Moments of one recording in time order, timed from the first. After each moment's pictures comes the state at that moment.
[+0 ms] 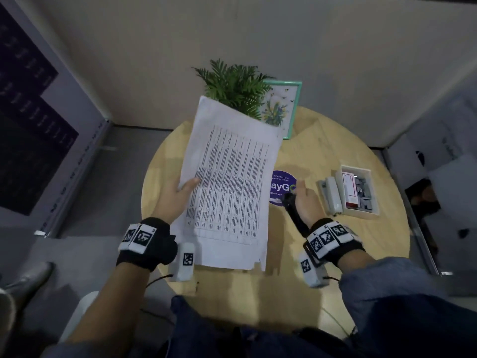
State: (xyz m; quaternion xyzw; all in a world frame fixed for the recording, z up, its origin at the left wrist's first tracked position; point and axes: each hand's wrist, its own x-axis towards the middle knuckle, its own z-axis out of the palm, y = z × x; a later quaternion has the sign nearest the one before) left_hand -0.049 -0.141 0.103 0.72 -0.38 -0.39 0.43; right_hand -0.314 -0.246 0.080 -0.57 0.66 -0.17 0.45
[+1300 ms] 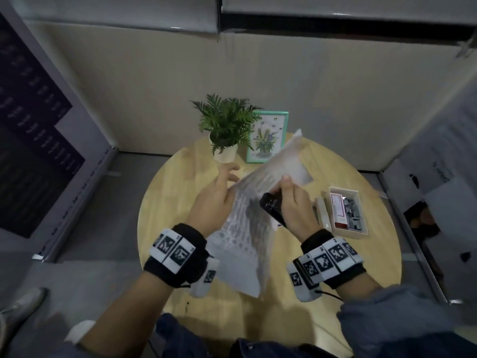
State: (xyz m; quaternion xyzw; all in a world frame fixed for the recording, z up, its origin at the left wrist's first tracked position) left_hand -0.137 -0.166 0.167 0.67 -0.63 -0.20 0.34; right_hand -0.308 -0.229 0.153 -0.68 0.48 -0.36 0.41
